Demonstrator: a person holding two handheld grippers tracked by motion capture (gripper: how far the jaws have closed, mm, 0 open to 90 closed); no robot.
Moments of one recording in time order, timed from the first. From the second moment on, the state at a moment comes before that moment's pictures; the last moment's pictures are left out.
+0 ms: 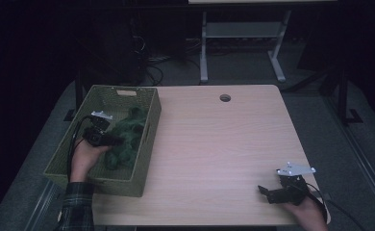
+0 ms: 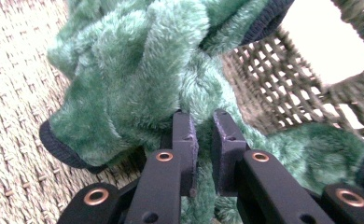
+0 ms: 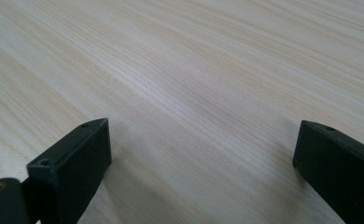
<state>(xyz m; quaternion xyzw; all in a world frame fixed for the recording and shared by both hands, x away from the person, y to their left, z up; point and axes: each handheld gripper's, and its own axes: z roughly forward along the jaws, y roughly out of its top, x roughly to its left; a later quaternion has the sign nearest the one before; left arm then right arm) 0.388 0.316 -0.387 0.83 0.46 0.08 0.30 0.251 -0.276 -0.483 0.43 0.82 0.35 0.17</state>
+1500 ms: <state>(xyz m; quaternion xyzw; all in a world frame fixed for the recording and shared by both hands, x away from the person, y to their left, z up) 0.356 0.309 -0.273 0.80 0.38 0.12 0.45 0.251 -0.276 -0.483 0.43 0.82 0.35 0.17</state>
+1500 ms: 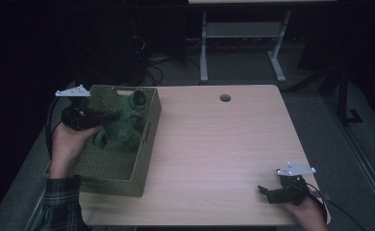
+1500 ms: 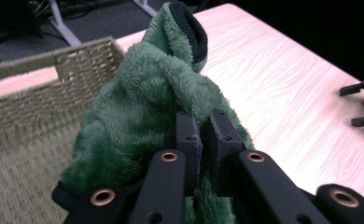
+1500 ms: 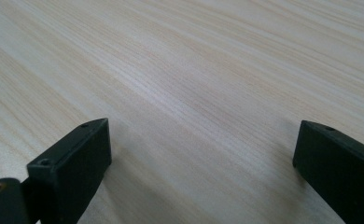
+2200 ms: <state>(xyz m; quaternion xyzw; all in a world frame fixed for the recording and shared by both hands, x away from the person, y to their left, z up) 0.359 0.276 -0.225 0.80 0.33 0.12 0.48 0.251 -0.277 -0.483 0.43 0.82 0.35 0.17</state>
